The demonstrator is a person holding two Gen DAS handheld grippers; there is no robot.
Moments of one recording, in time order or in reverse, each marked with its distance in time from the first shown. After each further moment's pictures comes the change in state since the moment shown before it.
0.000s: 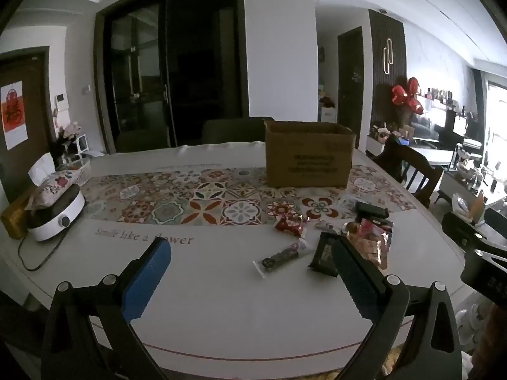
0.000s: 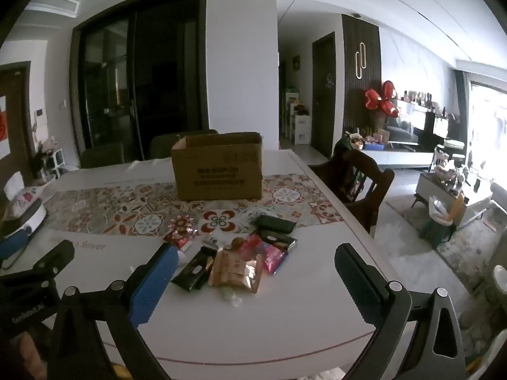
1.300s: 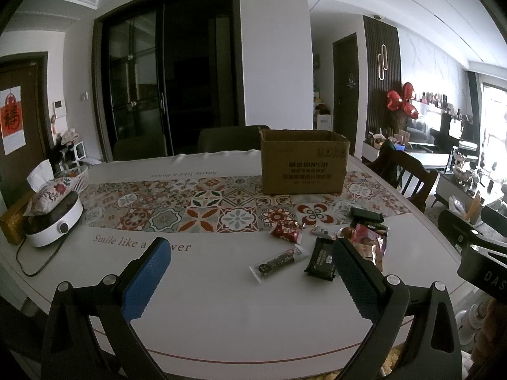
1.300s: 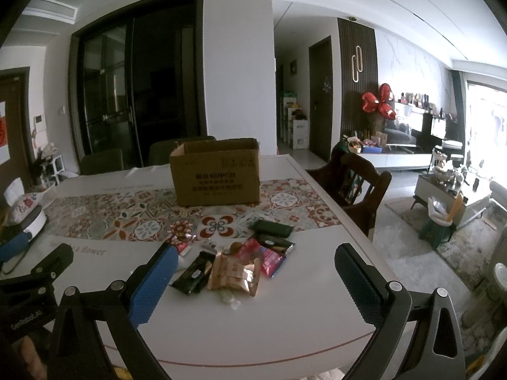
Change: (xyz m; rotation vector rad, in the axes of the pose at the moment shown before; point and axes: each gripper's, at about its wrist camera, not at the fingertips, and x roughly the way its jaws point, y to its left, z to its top) left arm -0.009 -0.001 0.000 -0.008 -0.041 -0.033; right arm -0.004 -0.004 0.003 0.012 -0.018 0.002
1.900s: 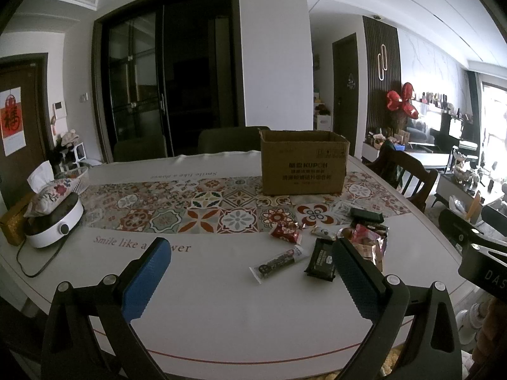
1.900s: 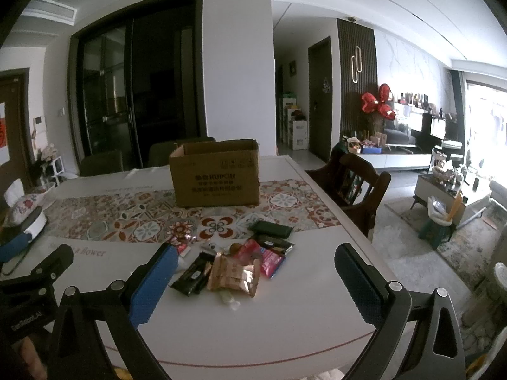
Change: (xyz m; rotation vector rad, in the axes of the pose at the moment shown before) left arm 0.000 0.000 -0.001 0.001 -0.004 0.001; right arm -0.001 0.000 -0.001 0.002 -0.004 0.001
